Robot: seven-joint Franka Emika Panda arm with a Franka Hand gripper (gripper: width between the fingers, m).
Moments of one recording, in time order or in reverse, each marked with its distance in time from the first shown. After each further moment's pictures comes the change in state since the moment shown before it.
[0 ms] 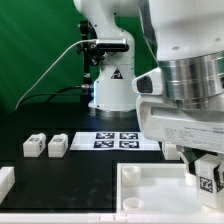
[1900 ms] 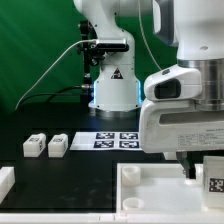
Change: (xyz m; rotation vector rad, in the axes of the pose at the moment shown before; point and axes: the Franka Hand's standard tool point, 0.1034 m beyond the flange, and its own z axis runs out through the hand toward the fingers) arm -0.015 -0.004 0.005 -0.101 0.022 -0.911
